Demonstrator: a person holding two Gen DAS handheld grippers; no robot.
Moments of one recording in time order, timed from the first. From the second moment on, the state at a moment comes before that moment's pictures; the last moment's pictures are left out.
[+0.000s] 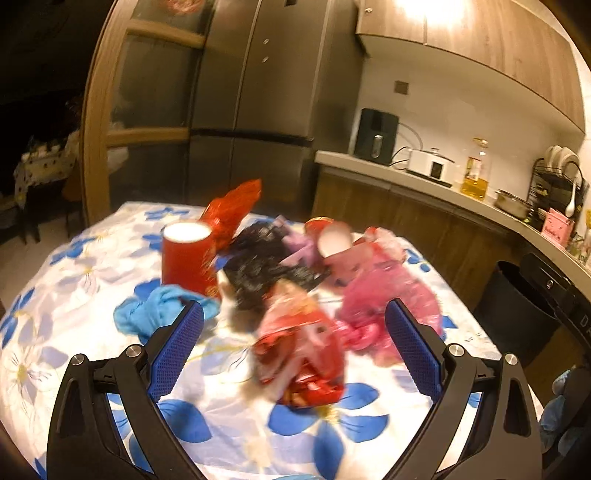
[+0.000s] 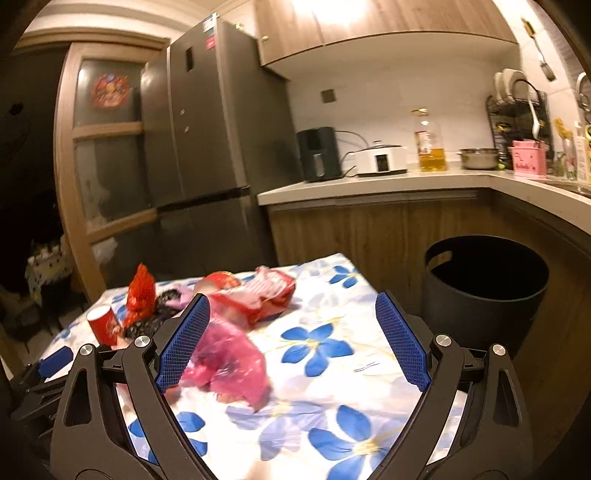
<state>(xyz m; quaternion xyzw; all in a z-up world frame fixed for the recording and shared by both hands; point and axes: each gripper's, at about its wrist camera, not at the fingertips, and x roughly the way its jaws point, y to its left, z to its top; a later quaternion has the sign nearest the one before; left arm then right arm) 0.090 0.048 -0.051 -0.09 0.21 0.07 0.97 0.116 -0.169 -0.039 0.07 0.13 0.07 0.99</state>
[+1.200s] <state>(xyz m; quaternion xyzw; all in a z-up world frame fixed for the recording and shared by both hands) 0.114 0.050 -0.077 -0.09 0.28 -0.01 0.96 0.196 -0.098 -0.098 0.02 0.24 0.18 0.95</state>
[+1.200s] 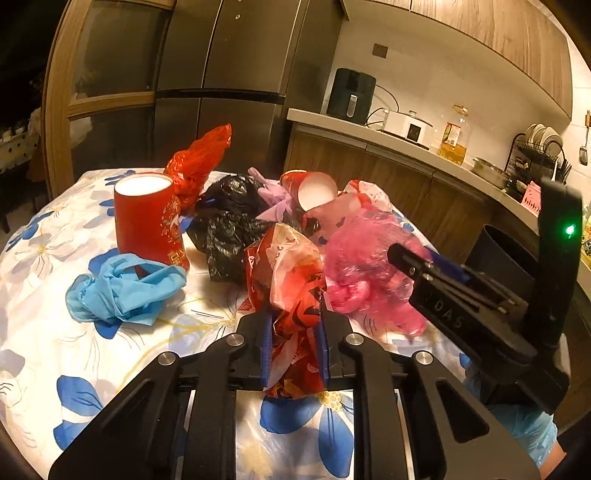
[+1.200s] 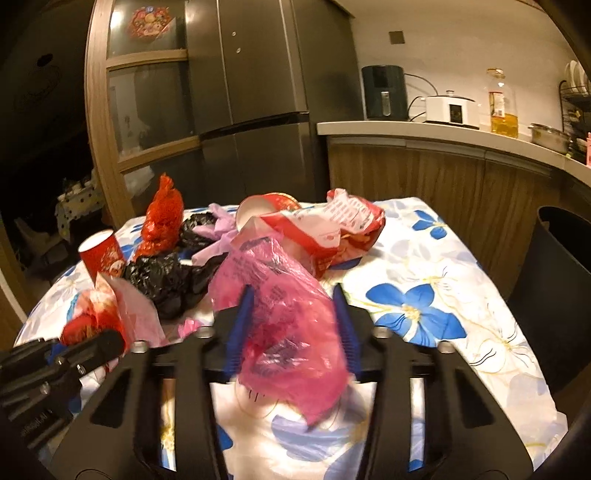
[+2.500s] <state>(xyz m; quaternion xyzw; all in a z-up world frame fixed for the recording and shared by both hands) 0.103 -0.075 0.020 -0.04 0.15 -0.12 0.98 0.089 -0.254 -0.002 0.10 0.10 0.07 0.99</state>
